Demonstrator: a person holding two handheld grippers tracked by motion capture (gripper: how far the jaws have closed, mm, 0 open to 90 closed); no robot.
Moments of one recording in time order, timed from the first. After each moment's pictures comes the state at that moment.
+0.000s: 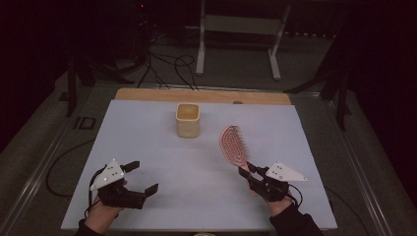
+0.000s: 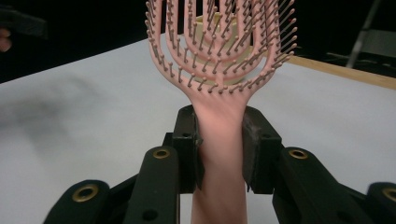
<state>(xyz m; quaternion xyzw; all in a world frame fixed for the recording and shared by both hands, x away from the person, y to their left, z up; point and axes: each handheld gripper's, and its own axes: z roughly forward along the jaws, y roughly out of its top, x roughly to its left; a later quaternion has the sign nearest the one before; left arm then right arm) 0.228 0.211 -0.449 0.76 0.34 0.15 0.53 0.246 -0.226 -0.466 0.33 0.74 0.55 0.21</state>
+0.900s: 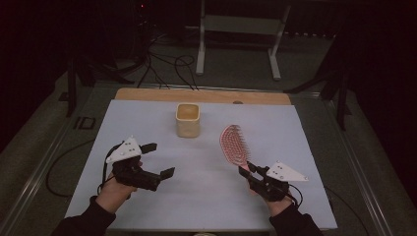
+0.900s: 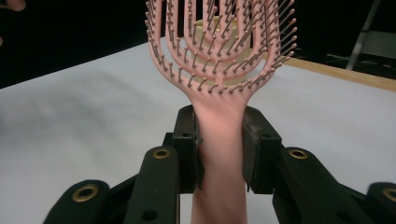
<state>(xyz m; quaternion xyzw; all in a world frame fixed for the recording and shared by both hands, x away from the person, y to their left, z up) 0.263 0.170 -0.395 0.78 0.30 0.11 0.53 0.246 -0.226 -0.465 0.34 0.74 0.55 0.21</state>
